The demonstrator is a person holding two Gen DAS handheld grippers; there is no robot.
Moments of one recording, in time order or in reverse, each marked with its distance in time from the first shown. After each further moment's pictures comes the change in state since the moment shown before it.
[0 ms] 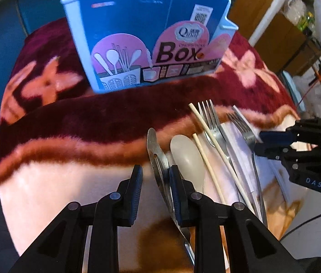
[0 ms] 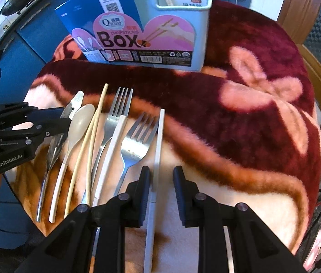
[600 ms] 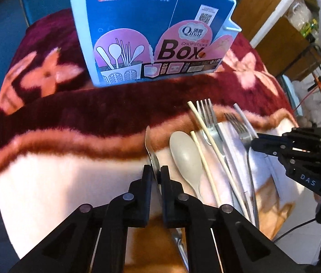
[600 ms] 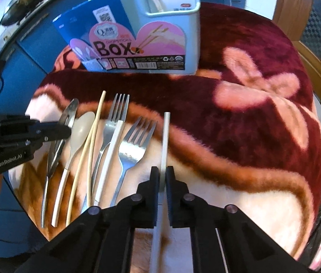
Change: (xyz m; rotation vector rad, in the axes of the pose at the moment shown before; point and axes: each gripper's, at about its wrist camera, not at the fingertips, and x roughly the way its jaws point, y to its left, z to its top) left arm -0.006 0.007 -0.006 -0.059 0.000 -0.047; right arm -0.007 -0.008 -0.011 0.050 -0.094 0.026
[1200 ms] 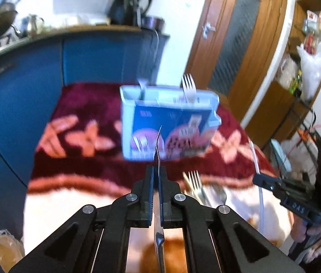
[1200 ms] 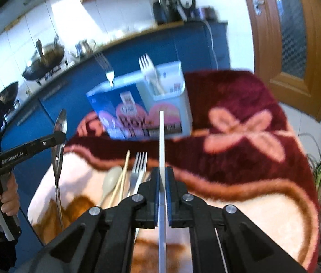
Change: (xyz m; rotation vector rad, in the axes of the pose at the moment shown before) left arm -0.096 0.006 -0.023 -0.067 -0.544 0.024; right arm -0.072 0.005 -0.040 0.070 -0.530 0.040
